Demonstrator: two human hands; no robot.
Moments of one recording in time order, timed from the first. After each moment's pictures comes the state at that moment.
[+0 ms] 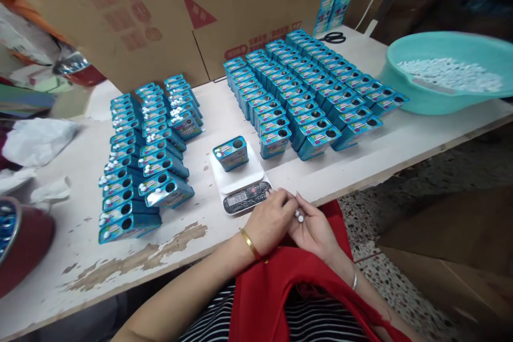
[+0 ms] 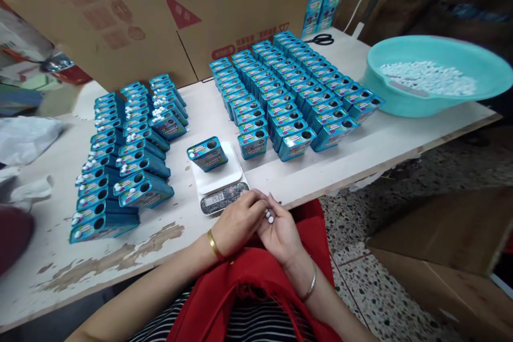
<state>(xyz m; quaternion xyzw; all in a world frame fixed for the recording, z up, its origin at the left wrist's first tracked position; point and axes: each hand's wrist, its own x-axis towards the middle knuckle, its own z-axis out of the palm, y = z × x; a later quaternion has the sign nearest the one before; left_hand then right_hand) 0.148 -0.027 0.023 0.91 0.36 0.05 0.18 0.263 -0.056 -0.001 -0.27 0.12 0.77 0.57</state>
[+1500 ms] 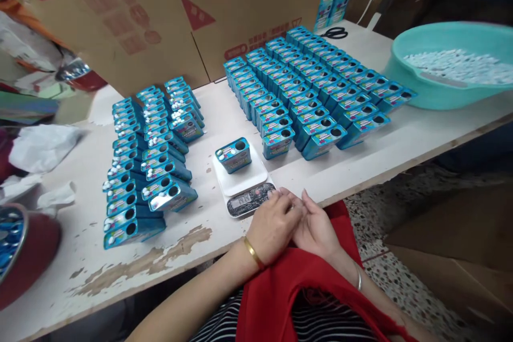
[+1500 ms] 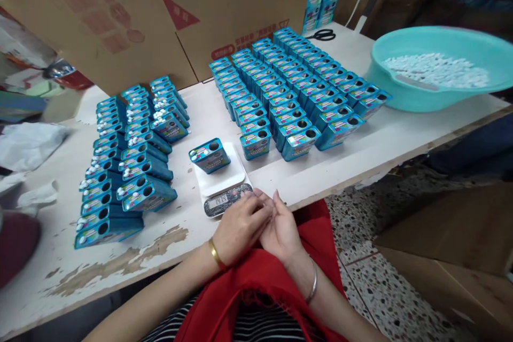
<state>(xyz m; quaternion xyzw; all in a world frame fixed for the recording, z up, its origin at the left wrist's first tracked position) 0.141 -0.032 0.016 0.93 0.33 0.13 0.10 0.251 -0.050 0.011 -0.30 0.13 0.77 0.55</state>
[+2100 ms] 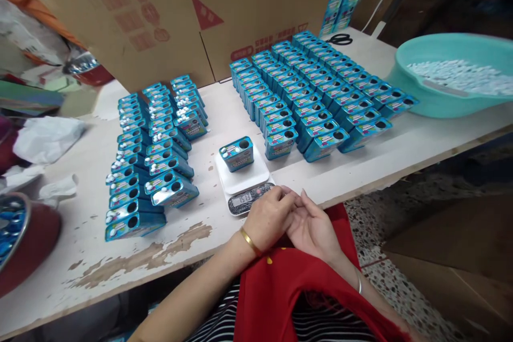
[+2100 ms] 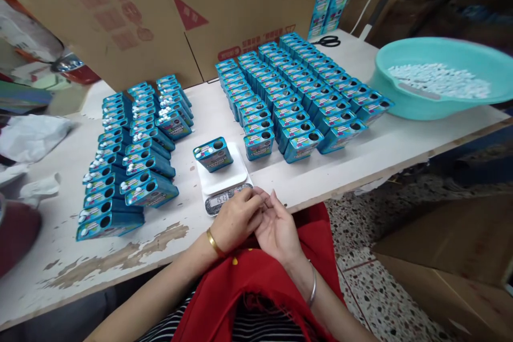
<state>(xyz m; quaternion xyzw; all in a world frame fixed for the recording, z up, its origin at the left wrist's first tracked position) 0.137 -0.023 0.021 0.89 0.41 0.12 0.17 0.247 -0.053 0.018 -0.31 0.11 0.75 0.58</state>
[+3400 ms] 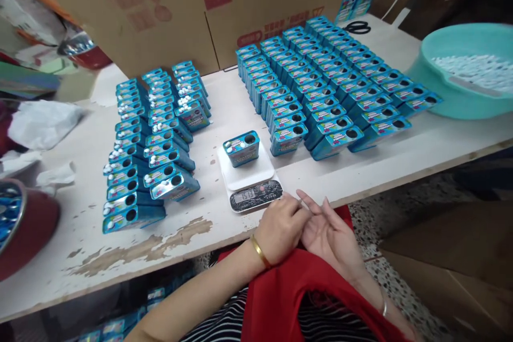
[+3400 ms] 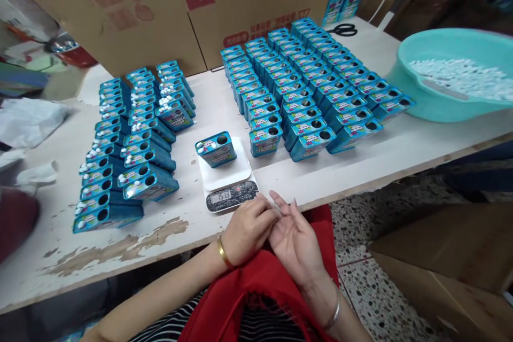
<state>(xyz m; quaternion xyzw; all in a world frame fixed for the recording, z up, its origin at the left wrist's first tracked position) 0.146 -0.041 -0.001 0.91 0.35 0.18 0.15 0.267 -0.068 0.023 -0.37 0.14 0.75 0.54</state>
